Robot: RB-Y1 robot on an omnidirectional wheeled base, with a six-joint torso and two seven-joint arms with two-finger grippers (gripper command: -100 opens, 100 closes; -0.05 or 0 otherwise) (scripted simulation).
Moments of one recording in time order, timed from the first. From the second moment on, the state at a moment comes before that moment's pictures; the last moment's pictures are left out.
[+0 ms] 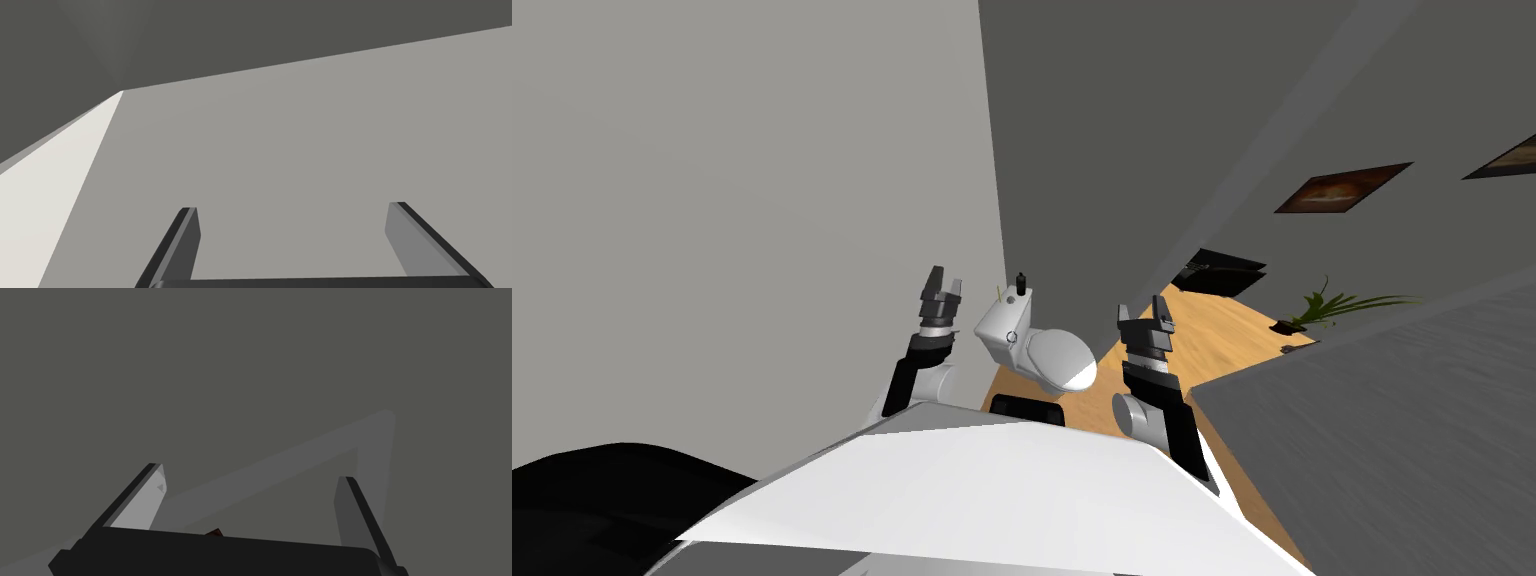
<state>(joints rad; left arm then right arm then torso) 0.46 0.08 -0.05 -2.35 0.04 -0.41 -0.17 0.48 -0.04 -0.04 -2.22 -0.10 -0.41 -0.13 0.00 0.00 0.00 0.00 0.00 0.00</state>
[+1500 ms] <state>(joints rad) 0.46 0.18 -0.02 -2.13 0.07 -0.05 -0.18 0.48 -0.04 -0.04 -2.22 -0.10 -0.41 -0.13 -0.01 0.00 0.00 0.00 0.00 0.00</state>
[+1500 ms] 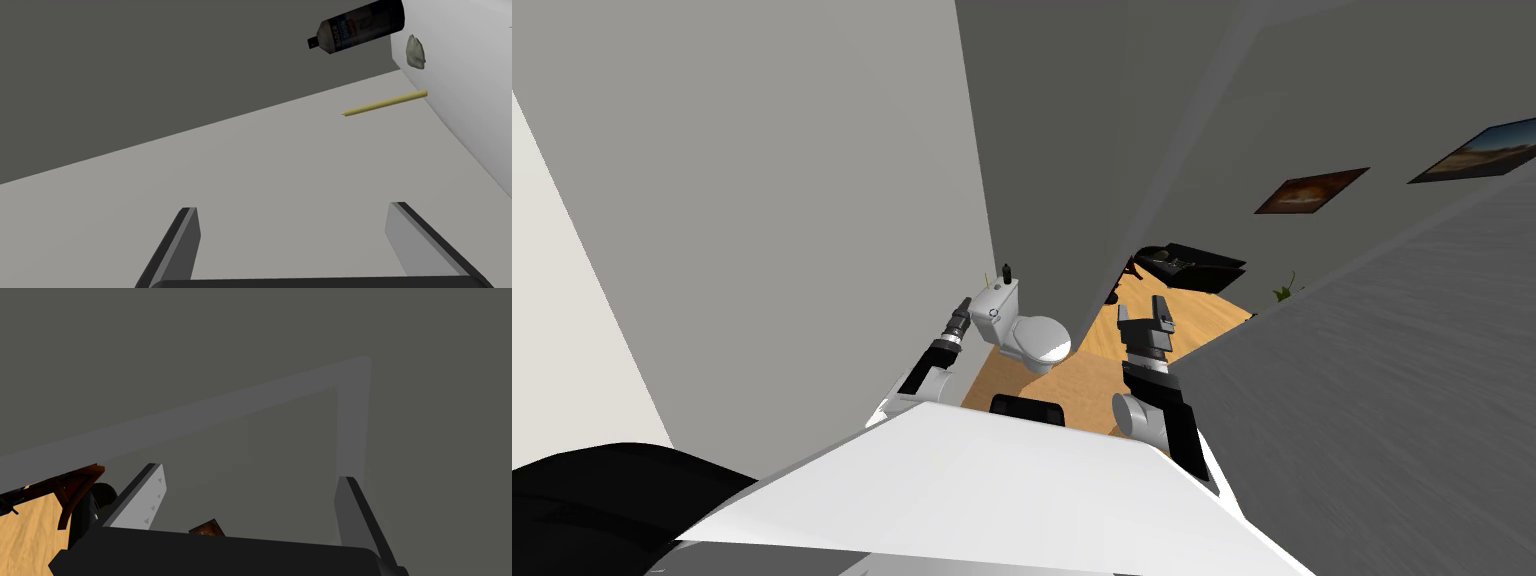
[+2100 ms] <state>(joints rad) 0.44 0.18 -0.02 -2.04 0.07 0.09 -0.18 0.48 -0.04 -0.04 -2.22 -0.10 -0.41 -0.13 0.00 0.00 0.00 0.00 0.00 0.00</state>
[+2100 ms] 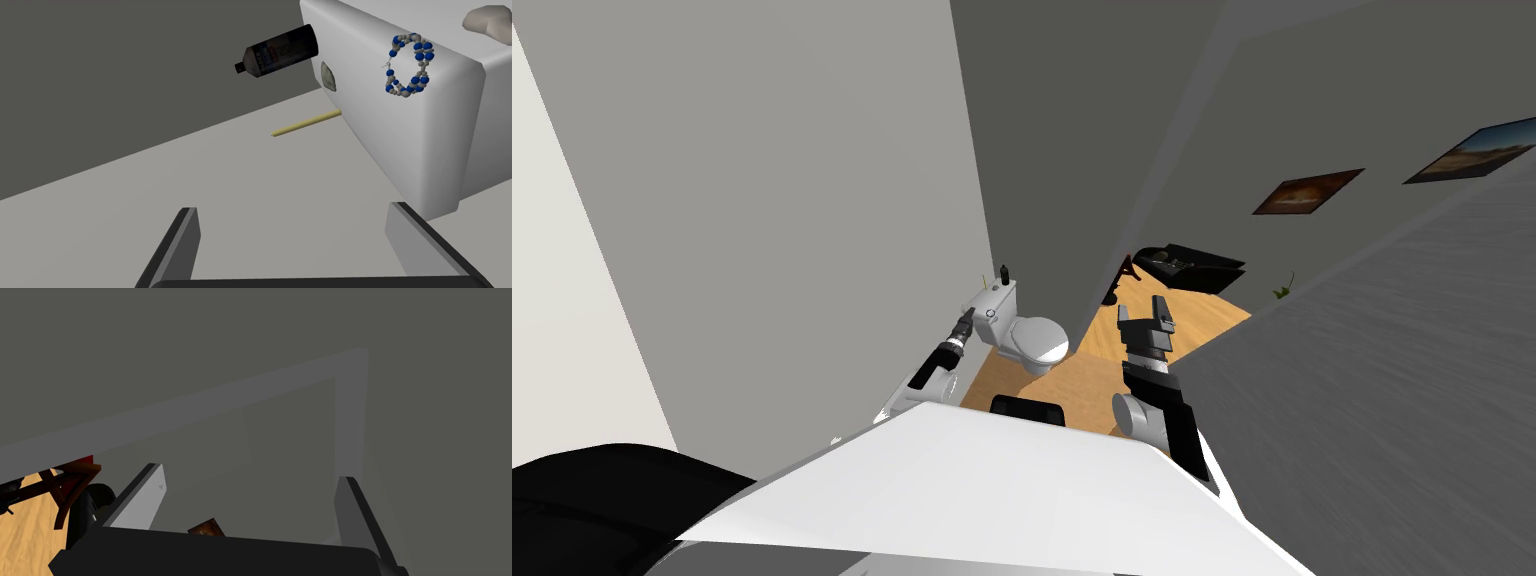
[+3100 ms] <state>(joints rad) 0.40 0.15 -0.03 -1.93 0.05 0.31 -0.18 0.48 -0.04 -0.04 -2.22 -0.10 -0.41 -0.13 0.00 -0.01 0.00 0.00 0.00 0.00</state>
